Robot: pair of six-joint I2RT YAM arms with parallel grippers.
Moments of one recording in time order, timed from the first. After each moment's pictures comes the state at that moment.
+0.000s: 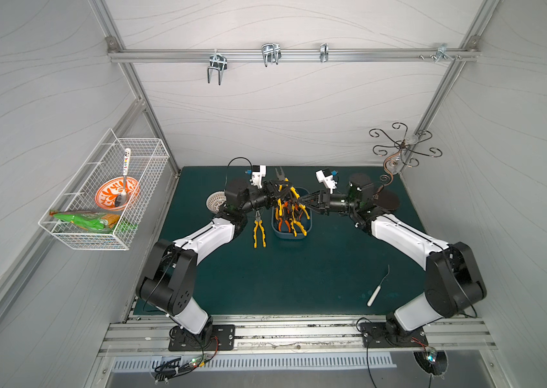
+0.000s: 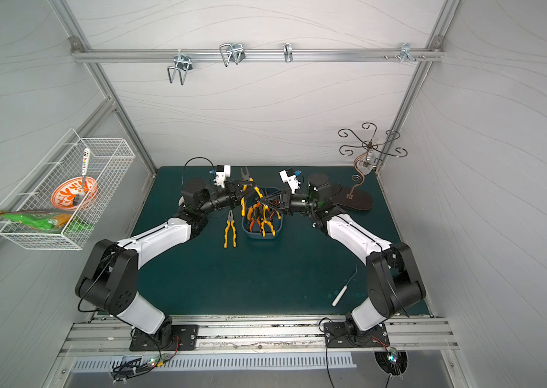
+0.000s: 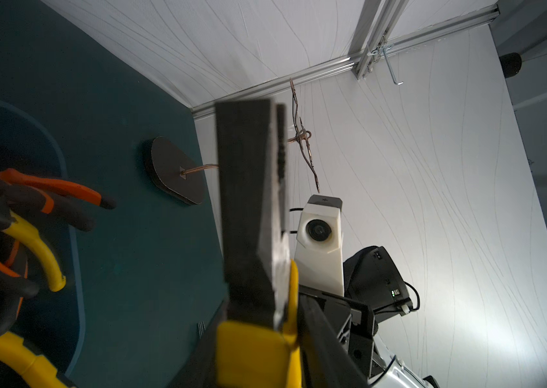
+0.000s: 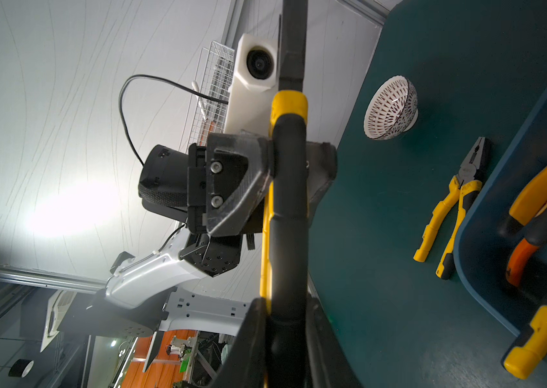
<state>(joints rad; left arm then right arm) -0.38 1.60 1.00 0.59 0.69 -1.26 0.46 1.55 1.05 0.30 -1.02 0.96</state>
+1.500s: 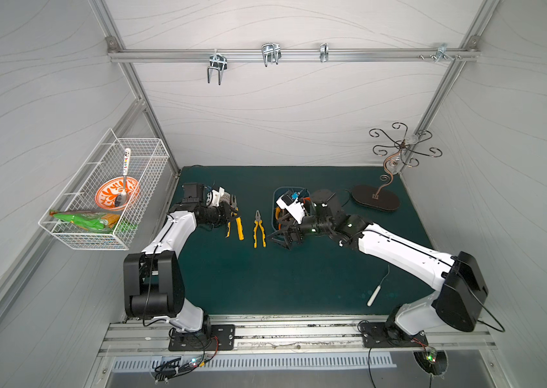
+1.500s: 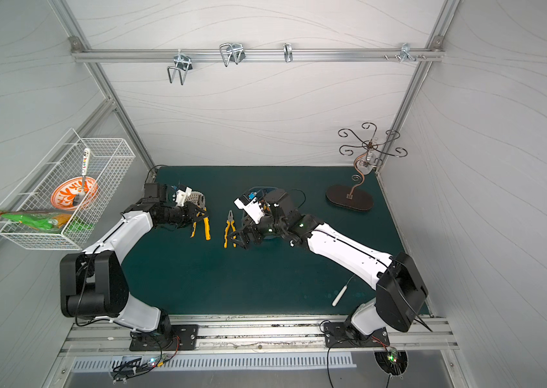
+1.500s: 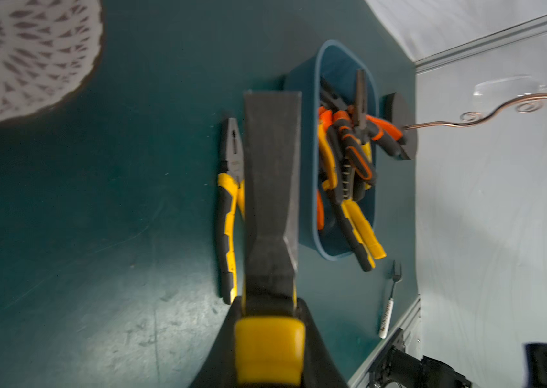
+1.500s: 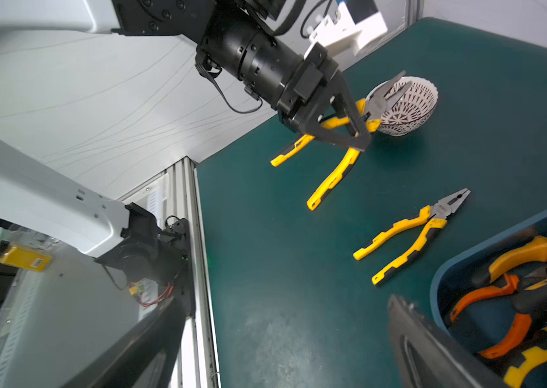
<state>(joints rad) 0.08 1.56 1.09 -0.59 0.68 -0.27 0.86 1.48 1.17 -0.19 -0.53 0.08</state>
